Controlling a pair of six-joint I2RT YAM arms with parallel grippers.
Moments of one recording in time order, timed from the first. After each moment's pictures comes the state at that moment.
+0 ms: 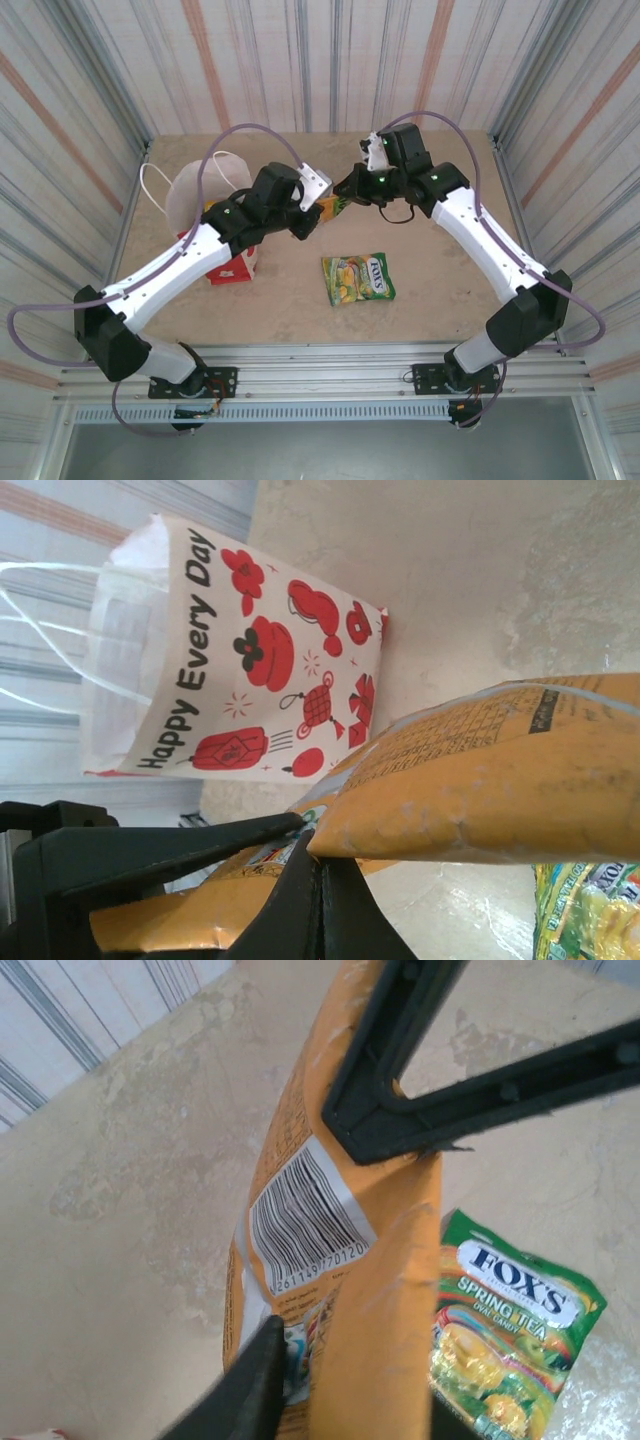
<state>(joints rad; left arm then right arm) -0.76 1.42 1.36 -0.57 -0.02 0.13 0.51 1.51 1.54 -0.72 -0.49 0.68</state>
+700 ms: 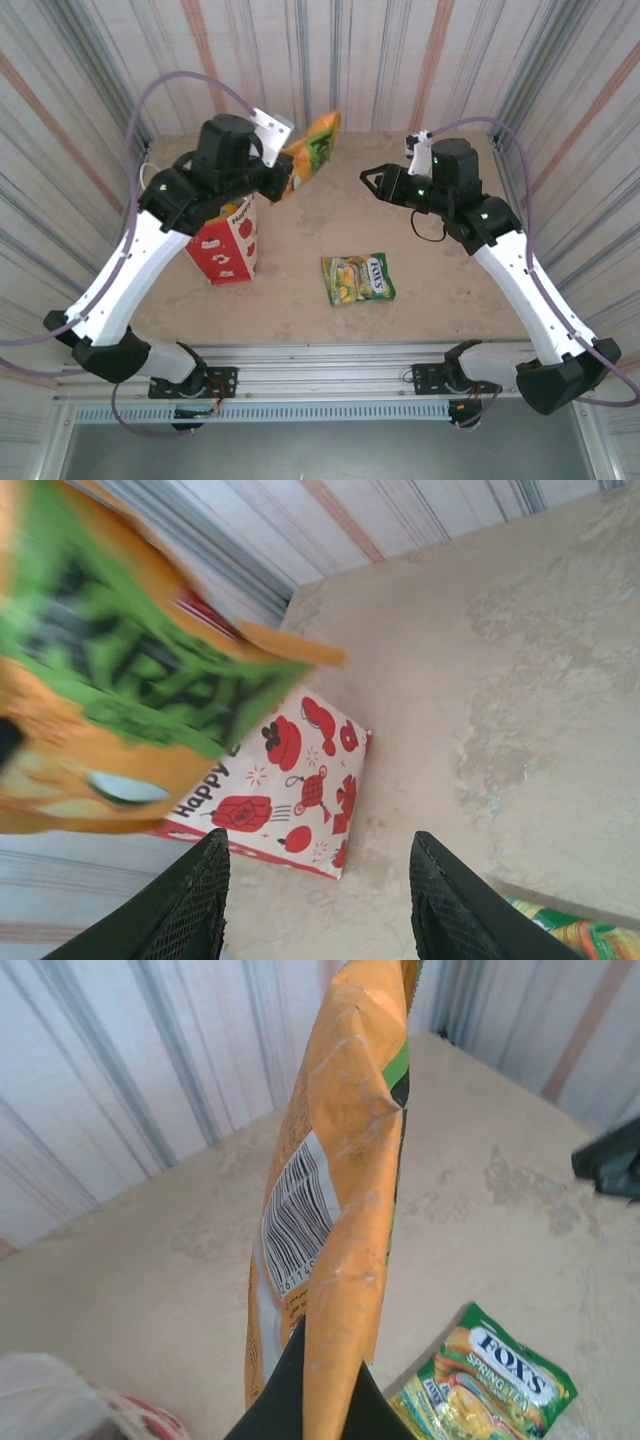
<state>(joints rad) -0.68 1.41 1.88 -0.94 -0.10 0.02 0.45 1.19 1.34 -0.56 -0.34 0.65</state>
